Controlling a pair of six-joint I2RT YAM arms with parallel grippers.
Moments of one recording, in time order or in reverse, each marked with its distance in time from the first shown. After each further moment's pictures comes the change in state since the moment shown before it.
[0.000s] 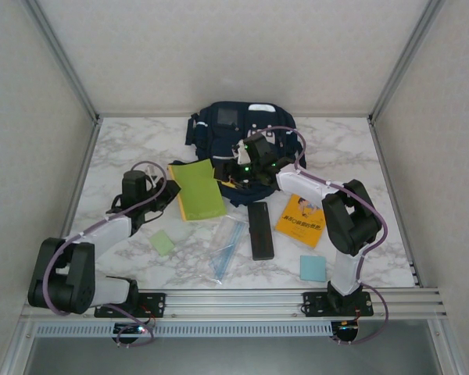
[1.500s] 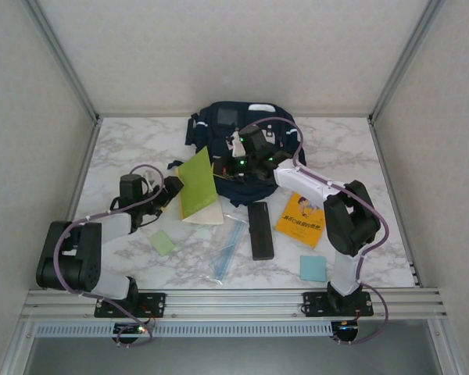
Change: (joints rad) left arm 0.076 0.166 -0.050 0.150 0.108 0.063; right arm 0.023 0.001 0.100 -0.037 0.017 -0.033
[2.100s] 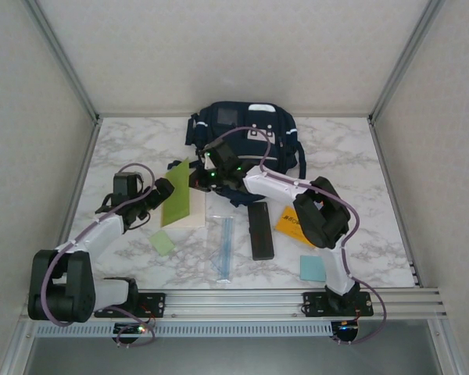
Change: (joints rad) left arm 0.025 -0.208 0.076 -0.435 -0.242 0.112; right arm 0.159 0.191 0.154 0.004 0.126 0.060
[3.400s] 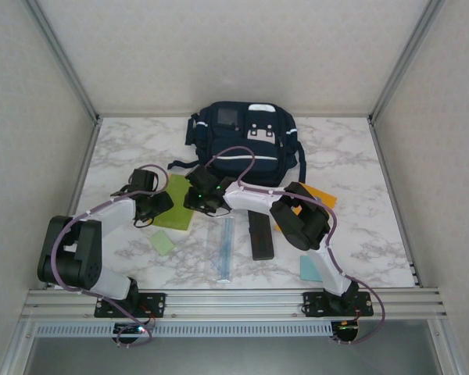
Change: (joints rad) left arm -0.102 0.224 0.128 -0.222 -0.262 0.132; right arm 0.144 0.151 0.038 -0.101 0.327 0.180
